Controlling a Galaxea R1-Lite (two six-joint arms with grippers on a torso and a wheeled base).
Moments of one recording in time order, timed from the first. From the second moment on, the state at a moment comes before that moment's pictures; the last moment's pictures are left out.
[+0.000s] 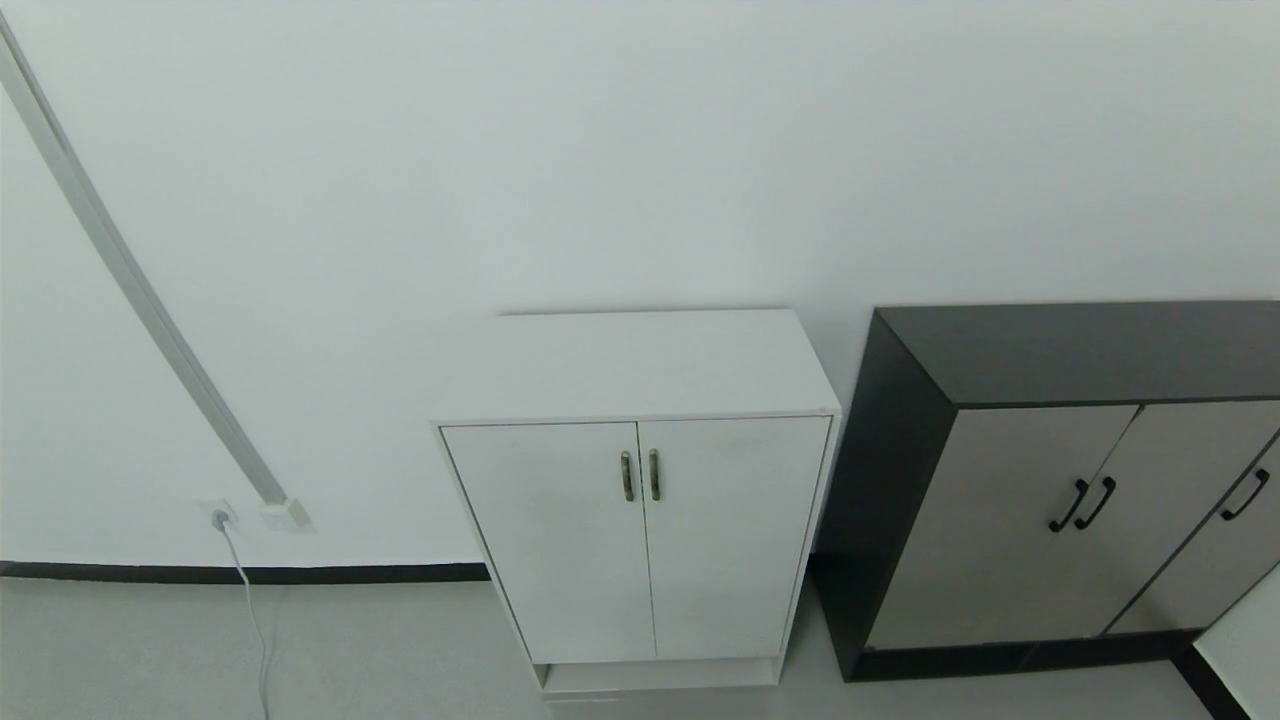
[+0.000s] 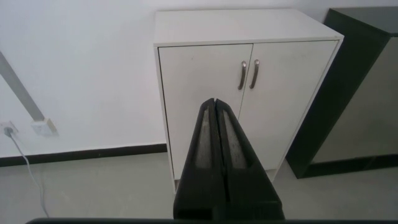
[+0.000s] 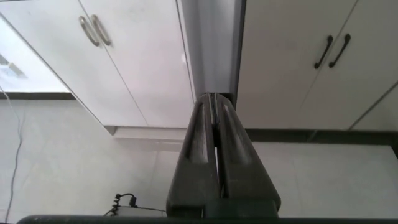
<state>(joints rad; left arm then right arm) 0.00 0.00 0.00 0.00 -0.06 0.00 0.15 0.17 -0.07 0.10 -0.02 0.03</state>
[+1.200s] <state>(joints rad) 0.00 0.00 0.00 0.00 -0.06 0.00 0.00 0.00 -0.07 0.10 0.08 0.14</state>
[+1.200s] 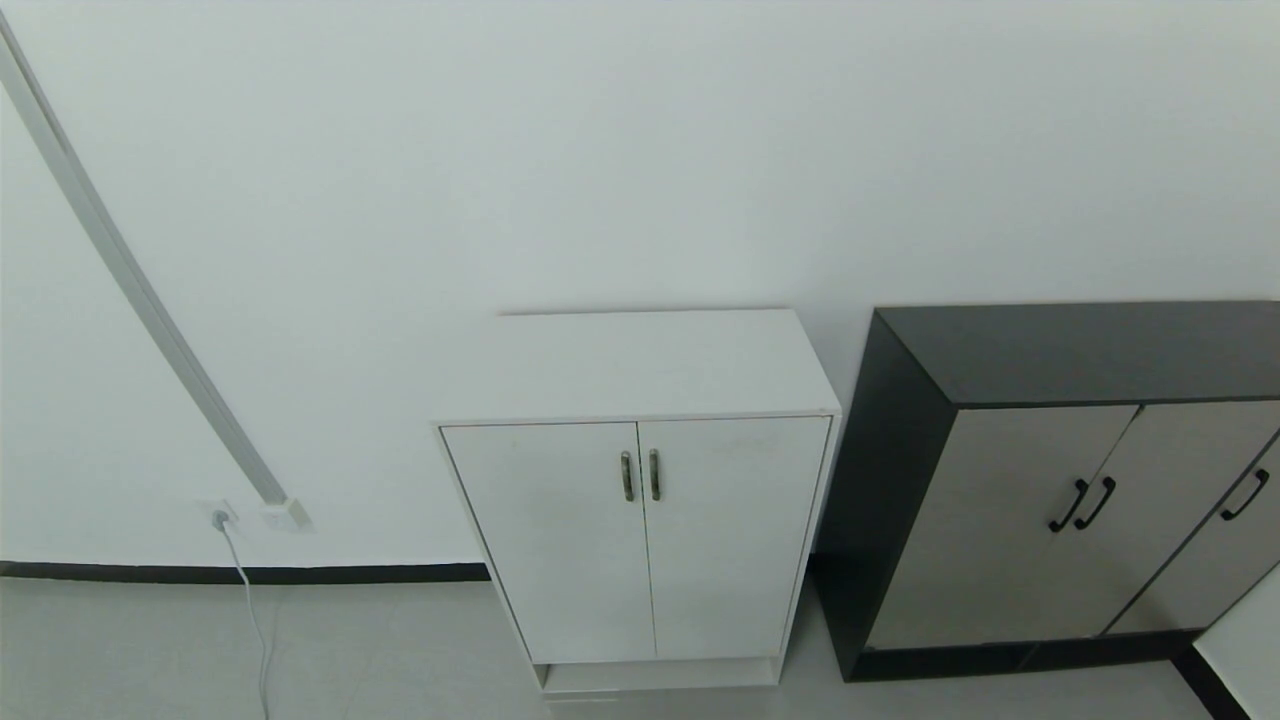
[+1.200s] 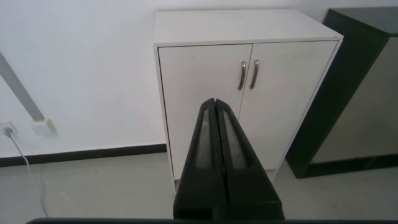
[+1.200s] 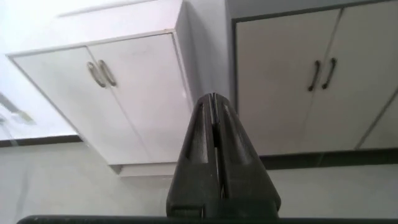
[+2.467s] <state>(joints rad) 0.00 0.00 0.00 0.00 -0.06 0.00 0.00 0.00 0.00 0.00 0.02 -0.01</state>
